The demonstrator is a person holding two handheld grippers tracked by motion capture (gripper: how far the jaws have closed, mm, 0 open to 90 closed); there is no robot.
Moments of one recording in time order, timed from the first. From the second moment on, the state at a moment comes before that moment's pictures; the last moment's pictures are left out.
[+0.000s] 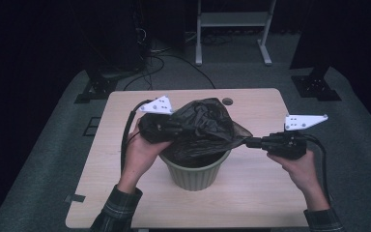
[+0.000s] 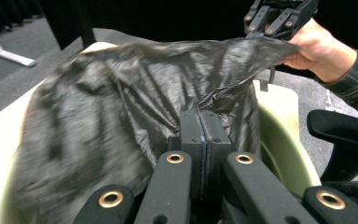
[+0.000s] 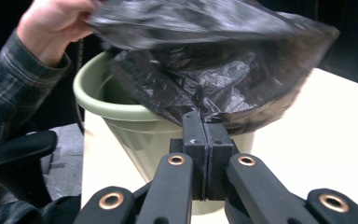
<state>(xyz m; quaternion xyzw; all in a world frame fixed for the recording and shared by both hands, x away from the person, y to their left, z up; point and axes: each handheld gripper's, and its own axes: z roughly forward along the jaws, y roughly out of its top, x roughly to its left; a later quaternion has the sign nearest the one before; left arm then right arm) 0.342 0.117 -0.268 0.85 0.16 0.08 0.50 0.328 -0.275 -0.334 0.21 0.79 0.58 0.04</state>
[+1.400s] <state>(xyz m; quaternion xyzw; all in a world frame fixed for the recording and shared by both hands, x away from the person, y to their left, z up) 0.321 0.259 -0.306 0.79 0.29 0.12 0.52 0.334 -0.355 -0.338 0.29 0.79 0.52 0.13</state>
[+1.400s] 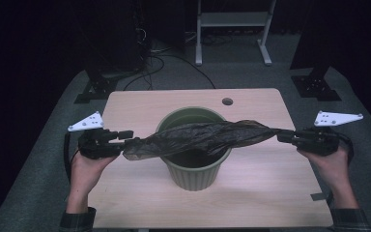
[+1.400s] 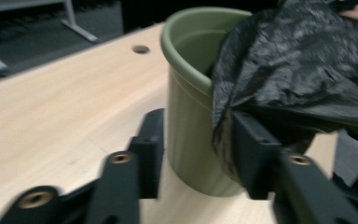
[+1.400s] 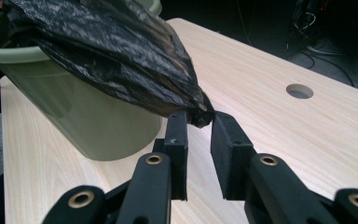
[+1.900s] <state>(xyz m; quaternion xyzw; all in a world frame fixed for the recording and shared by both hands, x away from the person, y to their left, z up) 0.301 0.273 -0.258 0.78 0.26 0.17 0.54 0.331 -0.348 -0.311 0.27 0.78 0.55 0.14</state>
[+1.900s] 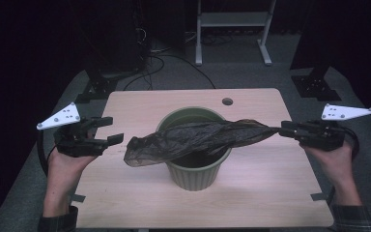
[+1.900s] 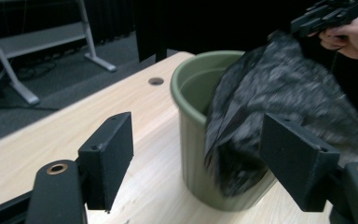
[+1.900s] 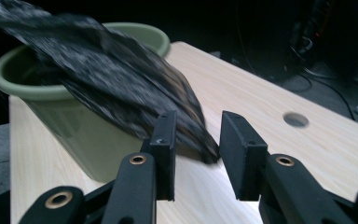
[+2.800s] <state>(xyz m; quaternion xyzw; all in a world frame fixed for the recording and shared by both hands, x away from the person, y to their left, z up) 0.326 0.165 -0.240 0.82 0.16 0.12 0.54 0.364 -0.225 -0.282 0.14 0.82 0.54 0.11</state>
